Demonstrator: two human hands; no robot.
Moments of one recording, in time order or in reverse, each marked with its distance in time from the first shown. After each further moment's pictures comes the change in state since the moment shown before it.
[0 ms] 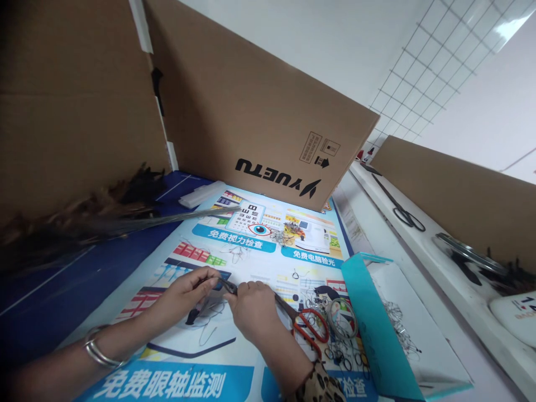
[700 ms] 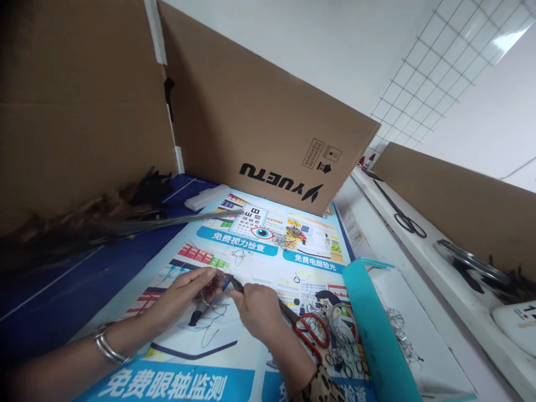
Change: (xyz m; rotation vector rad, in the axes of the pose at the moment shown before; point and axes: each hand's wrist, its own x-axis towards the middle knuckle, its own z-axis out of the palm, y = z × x) left_hand -0.002 0.008 -0.002 -0.357 -0.042 -0.076; right_hand 0.003 0.010 -0.009 0.112 -0.053 0.058
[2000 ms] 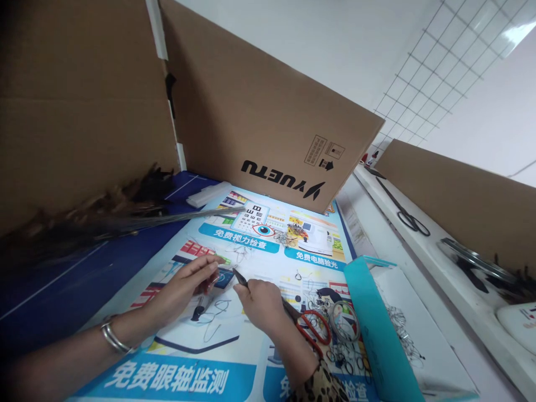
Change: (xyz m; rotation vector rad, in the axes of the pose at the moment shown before) left_hand 0.004 -0.003 -0.004 -0.015 0.121 -0.008; right_hand 0.006 0.005 -0.001 0.073 -0.136 0.095
